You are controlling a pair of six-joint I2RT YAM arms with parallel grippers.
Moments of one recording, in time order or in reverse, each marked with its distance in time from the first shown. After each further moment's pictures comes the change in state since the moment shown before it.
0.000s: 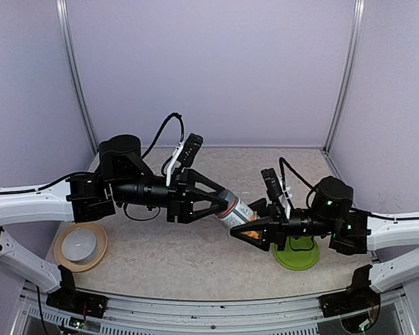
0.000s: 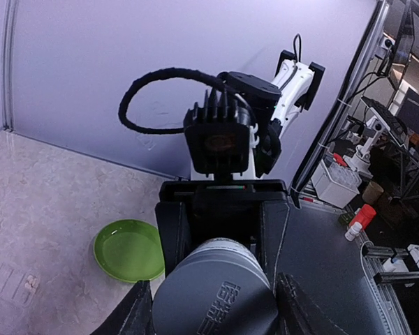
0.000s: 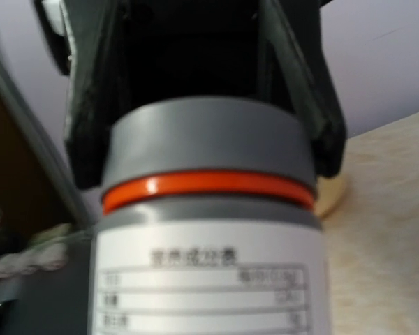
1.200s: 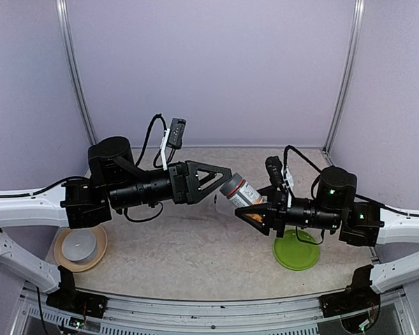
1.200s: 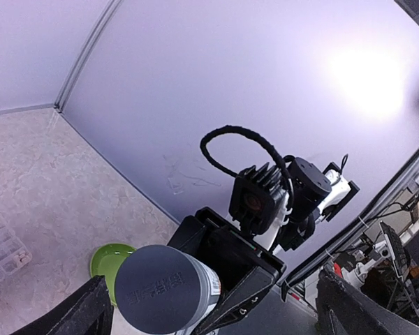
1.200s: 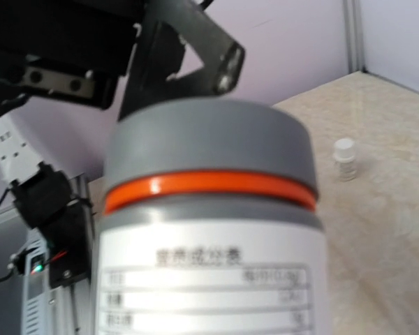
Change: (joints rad) left arm -0.059 -0.042 -0.025 0.113 -0.369 -0.388; right arm -0.029 -0.068 0.090 -0.293 0.250 -0.138
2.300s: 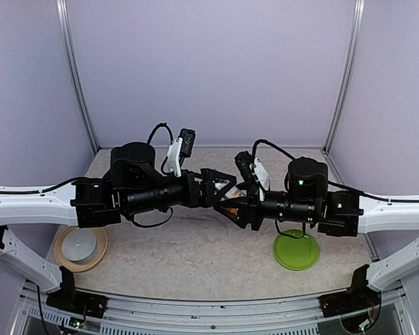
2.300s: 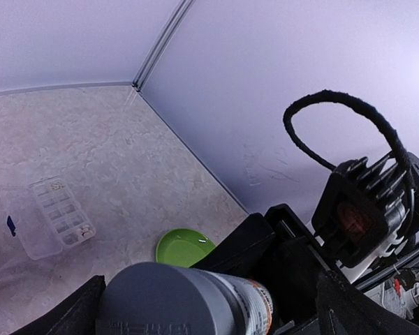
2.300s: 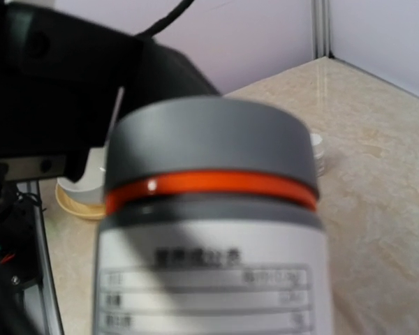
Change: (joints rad) left arm -0.041 0.084 0.072 -0.180 -0.257 0.015; right arm 0.042 0.218 0.182 -0.056 0.120 -0.055
